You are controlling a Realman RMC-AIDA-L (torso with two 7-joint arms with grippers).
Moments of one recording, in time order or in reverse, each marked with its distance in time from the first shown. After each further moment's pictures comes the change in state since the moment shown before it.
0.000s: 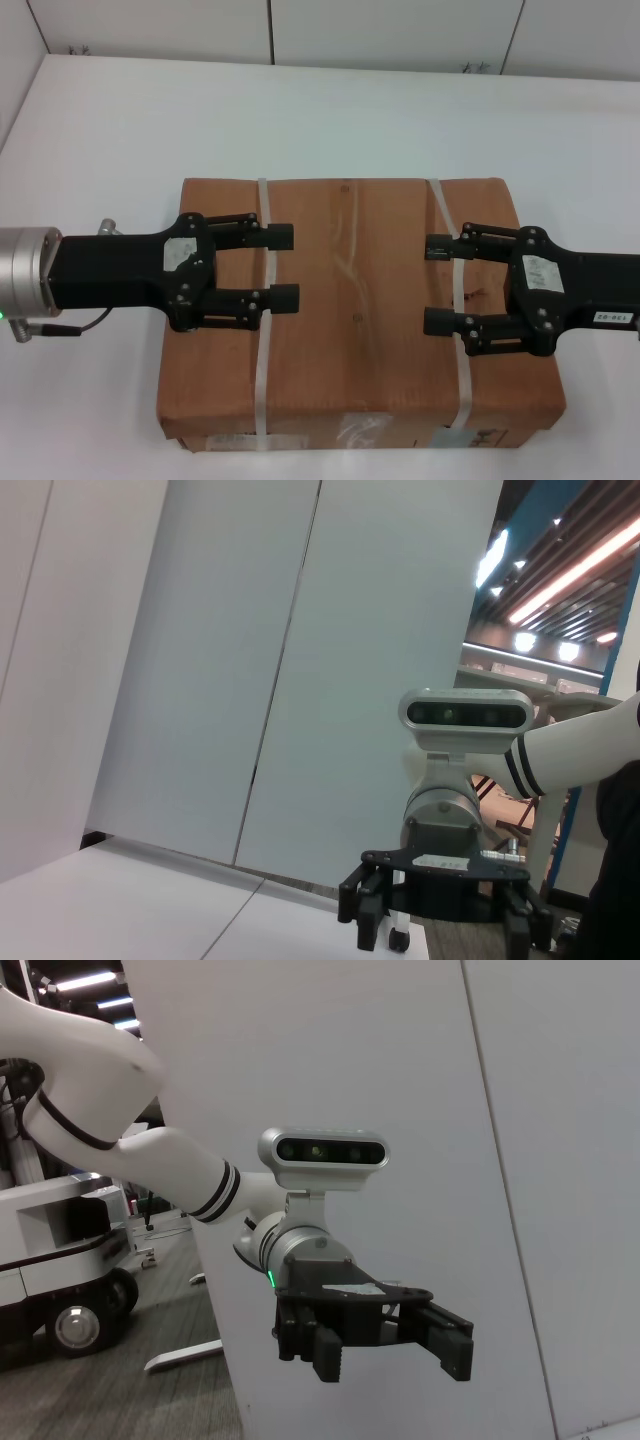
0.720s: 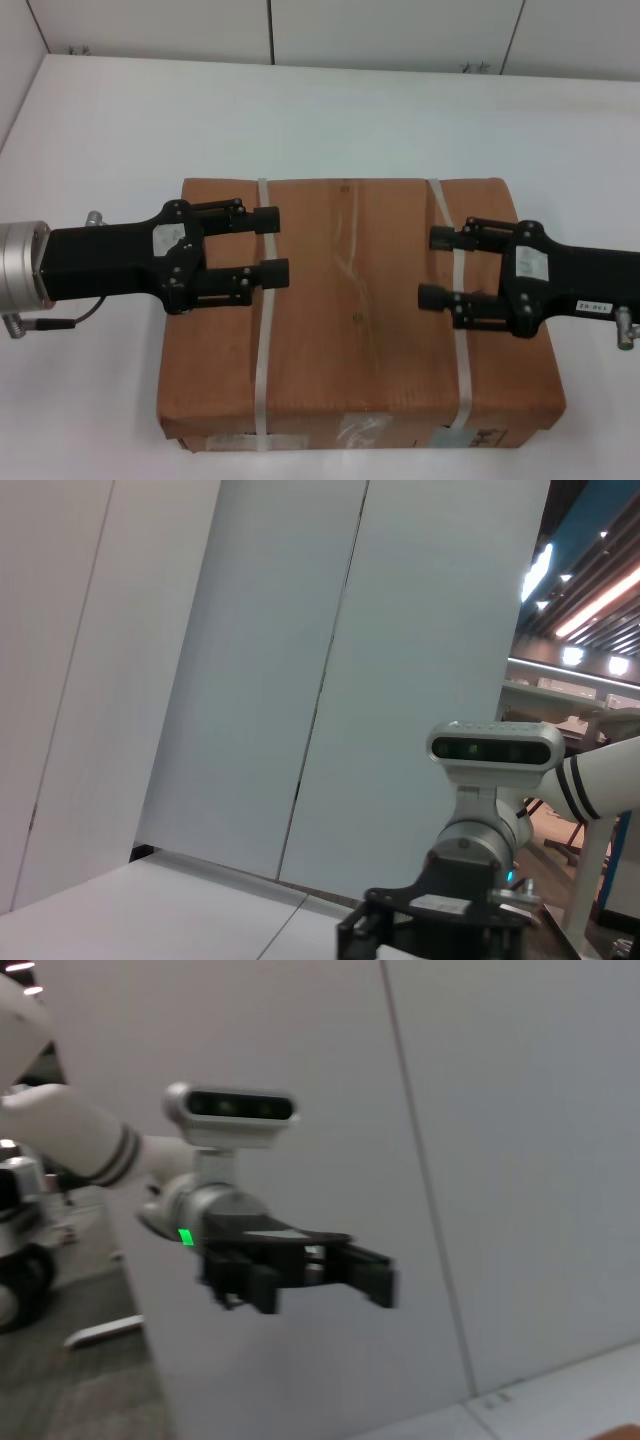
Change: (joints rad) left arm 0.021 0.000 0.000 -0.009 -0.056 -0.020 -0.006; right arm -0.016 0.011 -0.010 0.006 0.008 0.135 -0.016
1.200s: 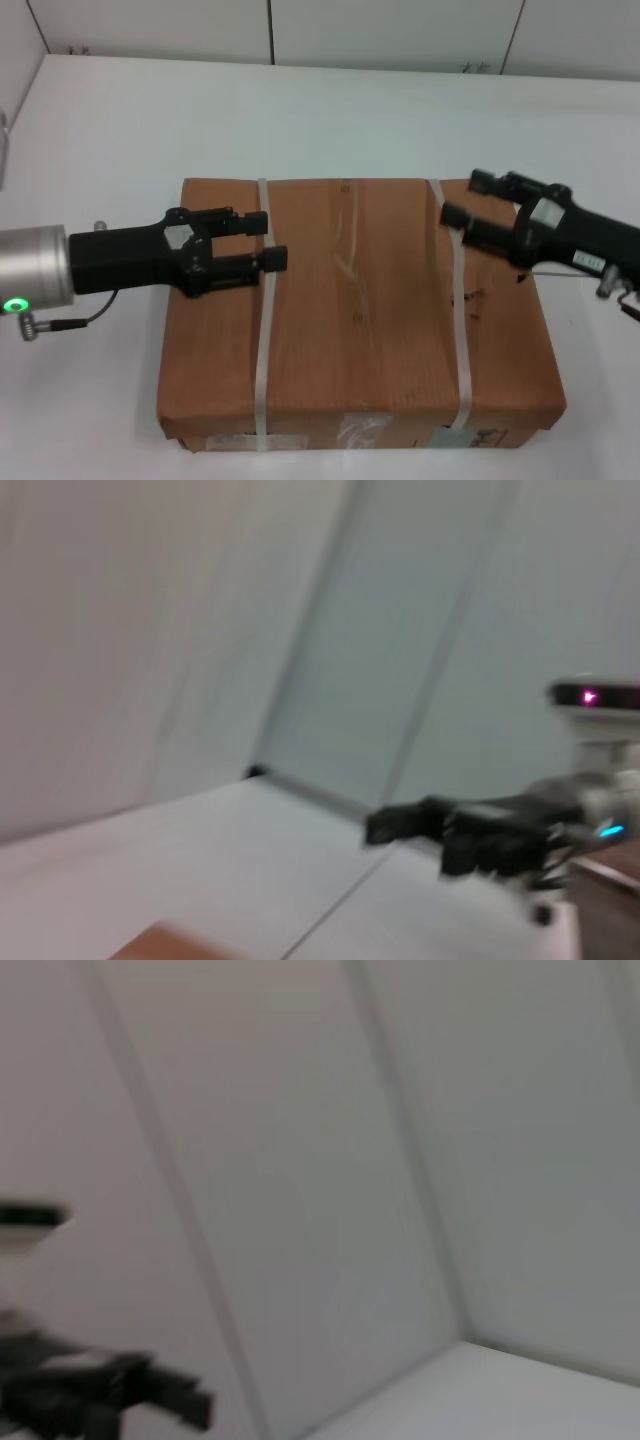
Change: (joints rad) left arm 0.007 -0.022 0.000 0.001 -0.010 -0.218 -0.088; right arm -0.034 0.006 0.007 0.128 0.219 0.263 -0.044
